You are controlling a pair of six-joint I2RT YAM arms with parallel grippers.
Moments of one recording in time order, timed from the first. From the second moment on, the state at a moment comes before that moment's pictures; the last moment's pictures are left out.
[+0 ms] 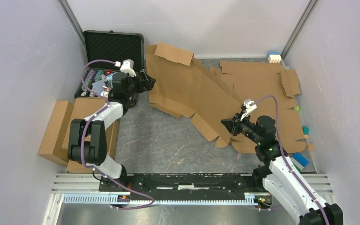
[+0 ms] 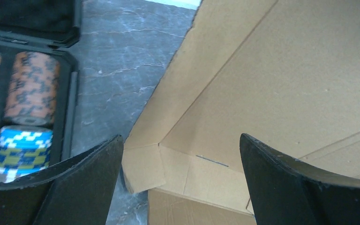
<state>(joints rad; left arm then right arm) -0.10 1.56 0.90 0.37 0.25 -0.35 0.30 0.66 0.32 0.11 -0.43 0.18</state>
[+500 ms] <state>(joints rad) -0.07 1.80 1.05 0.50 0.46 -0.25 0.30 0.70 0.36 0.09 -0.49 0.15</state>
